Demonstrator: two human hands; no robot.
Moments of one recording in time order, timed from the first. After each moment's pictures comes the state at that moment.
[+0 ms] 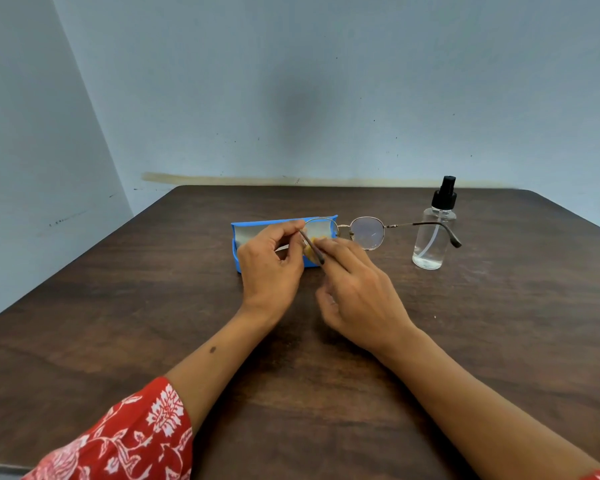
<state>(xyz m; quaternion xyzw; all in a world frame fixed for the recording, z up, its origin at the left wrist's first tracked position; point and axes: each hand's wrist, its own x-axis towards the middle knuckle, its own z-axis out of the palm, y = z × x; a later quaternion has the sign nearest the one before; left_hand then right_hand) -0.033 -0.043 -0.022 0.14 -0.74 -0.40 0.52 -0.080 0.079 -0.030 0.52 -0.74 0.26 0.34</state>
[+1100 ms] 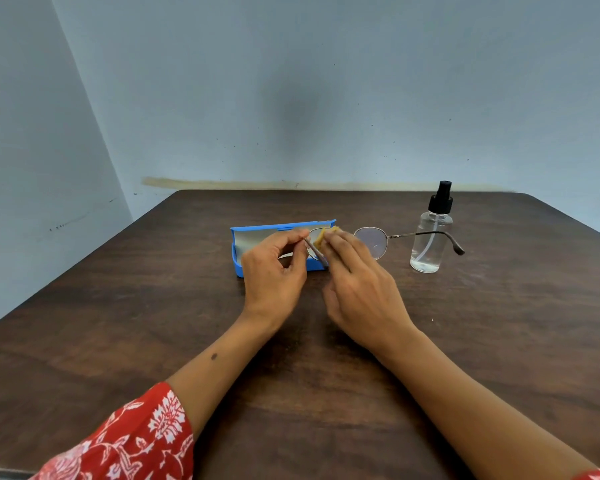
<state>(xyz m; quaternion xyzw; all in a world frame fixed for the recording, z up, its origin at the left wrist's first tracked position) -0.031 -0.039 -0.022 0.11 -0.76 -0.39 0.52 -0.087 0.079 -0.028 0.48 -0.78 0.19 0.35</state>
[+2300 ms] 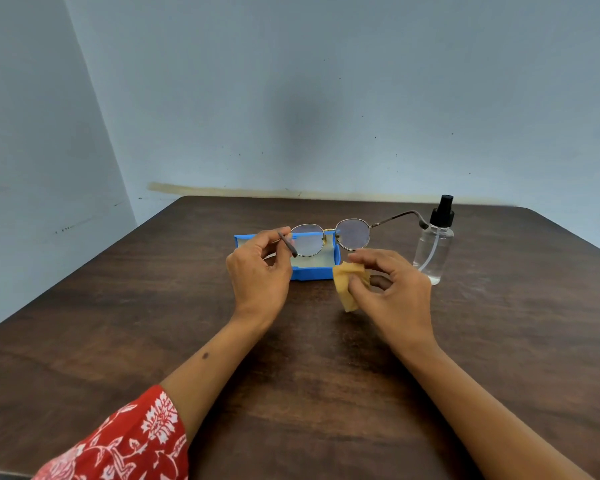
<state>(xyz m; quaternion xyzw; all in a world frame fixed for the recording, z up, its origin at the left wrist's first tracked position) -0.028 -0.044 -0.011 0.17 -0.70 -0.43 0.54 -0.100 0.101 -0.027 0.37 -0.70 0.58 0.20</state>
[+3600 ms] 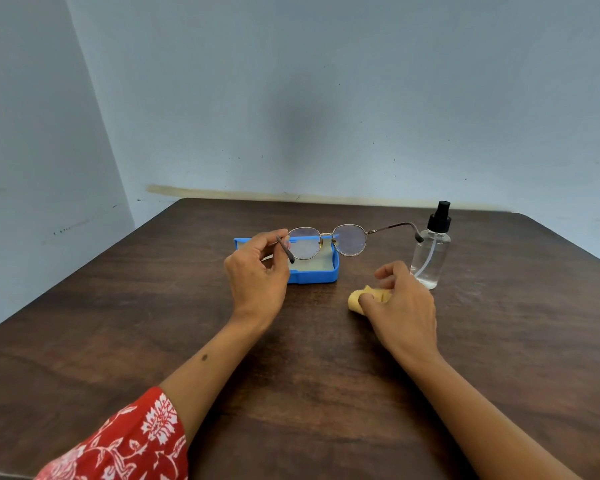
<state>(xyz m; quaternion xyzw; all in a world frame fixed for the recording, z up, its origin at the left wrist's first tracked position) -0.026 -0.048 -0.010 0.17 -0.73 -0.38 0.54 -0.100 0.110 -0.030 0.20 -0.88 0.42 0.12</state>
